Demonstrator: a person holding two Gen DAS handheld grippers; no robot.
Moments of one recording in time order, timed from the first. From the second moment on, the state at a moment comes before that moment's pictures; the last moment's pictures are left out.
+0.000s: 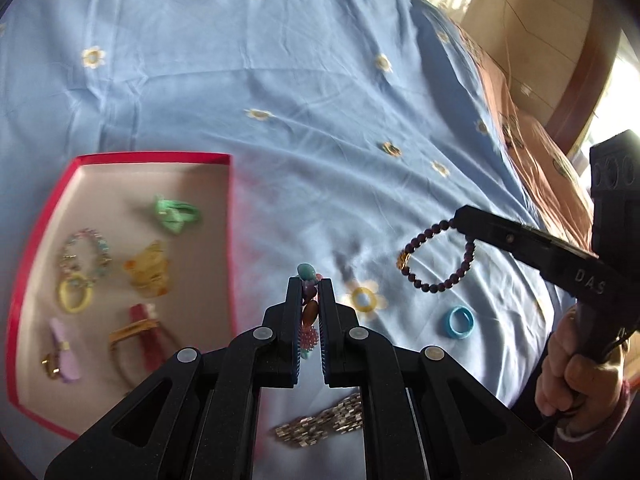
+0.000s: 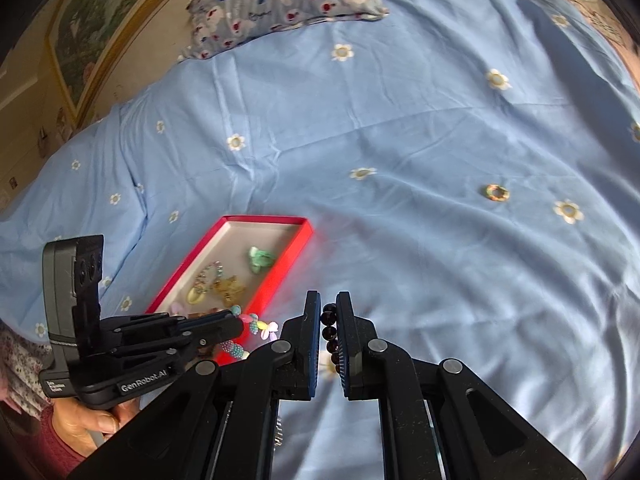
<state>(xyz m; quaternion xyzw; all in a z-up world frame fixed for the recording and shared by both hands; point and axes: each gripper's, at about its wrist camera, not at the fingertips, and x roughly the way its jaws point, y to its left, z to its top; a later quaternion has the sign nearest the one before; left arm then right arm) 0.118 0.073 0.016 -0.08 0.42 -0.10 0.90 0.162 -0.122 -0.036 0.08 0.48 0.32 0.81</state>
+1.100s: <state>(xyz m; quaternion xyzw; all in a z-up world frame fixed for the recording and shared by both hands) 0.112 0.216 0.017 -0.15 0.40 0.00 0.90 0.169 0.034 -0.041 0.07 0.47 0.44 0.76</state>
